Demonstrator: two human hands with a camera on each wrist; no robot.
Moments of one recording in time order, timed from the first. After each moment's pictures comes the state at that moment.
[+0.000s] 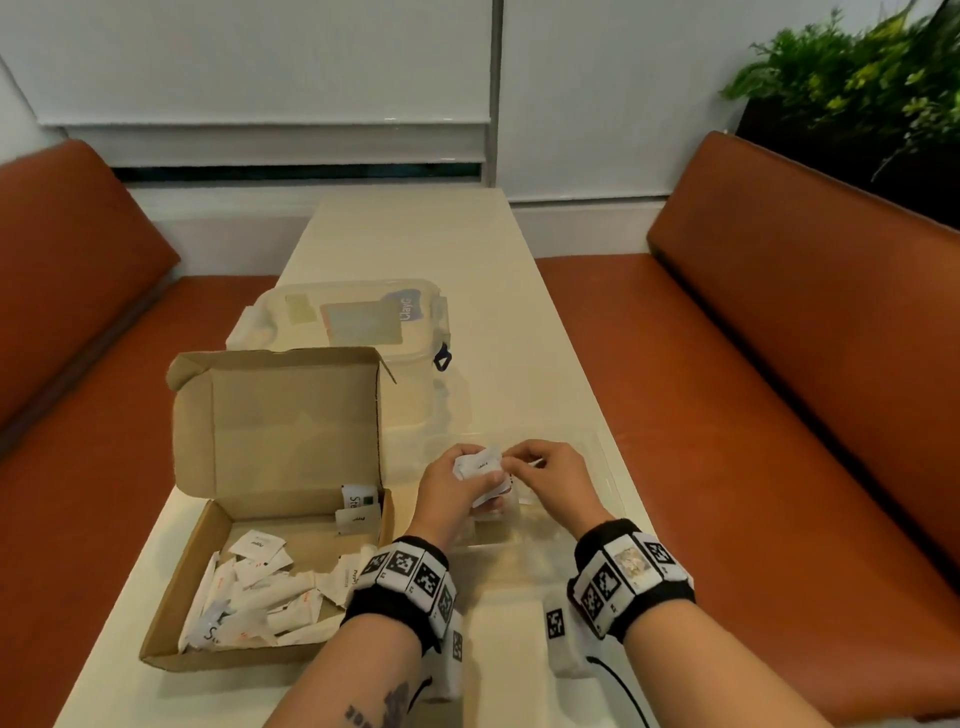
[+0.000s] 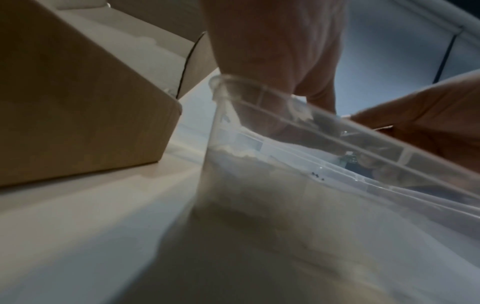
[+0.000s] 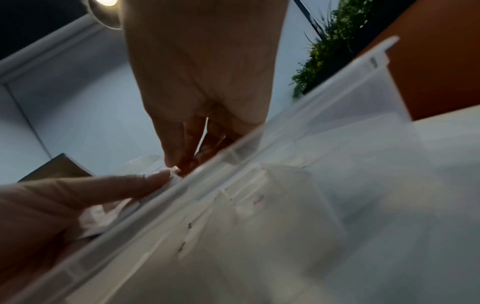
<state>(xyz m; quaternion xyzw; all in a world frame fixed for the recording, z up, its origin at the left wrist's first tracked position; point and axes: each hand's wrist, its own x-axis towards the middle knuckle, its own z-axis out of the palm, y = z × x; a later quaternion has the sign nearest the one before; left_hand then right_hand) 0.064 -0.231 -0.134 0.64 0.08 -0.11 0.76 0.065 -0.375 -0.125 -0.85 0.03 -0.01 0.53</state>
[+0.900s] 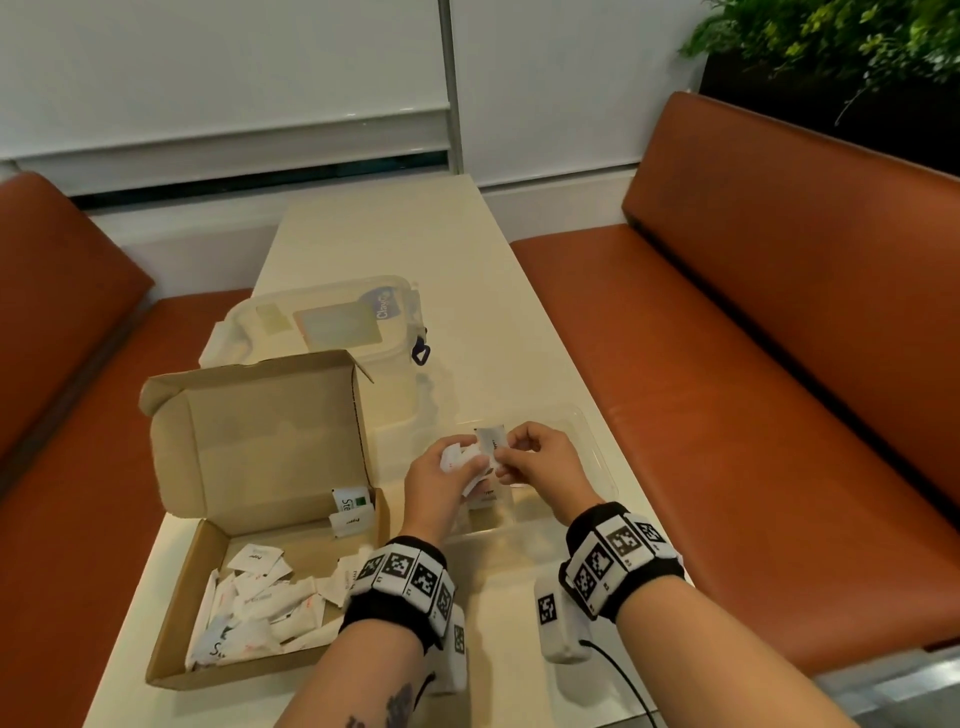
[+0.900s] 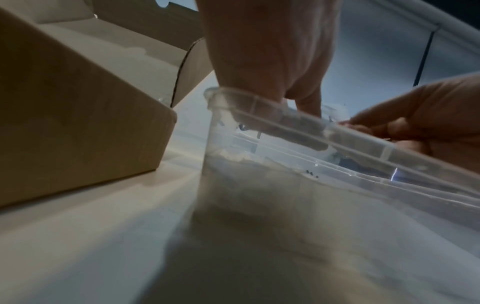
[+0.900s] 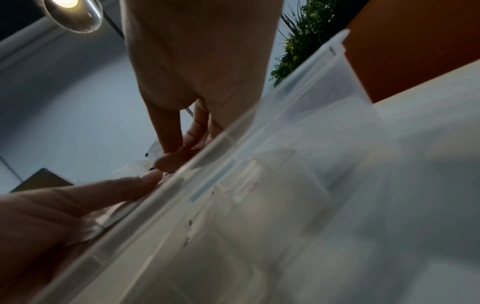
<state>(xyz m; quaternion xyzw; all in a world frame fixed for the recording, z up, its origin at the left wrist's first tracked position) 0.062 -0.231 -0.137 0.74 0.07 -0.04 0.66 0.057 -0.373 -0.132 -0.68 0.10 0.02 0.73</state>
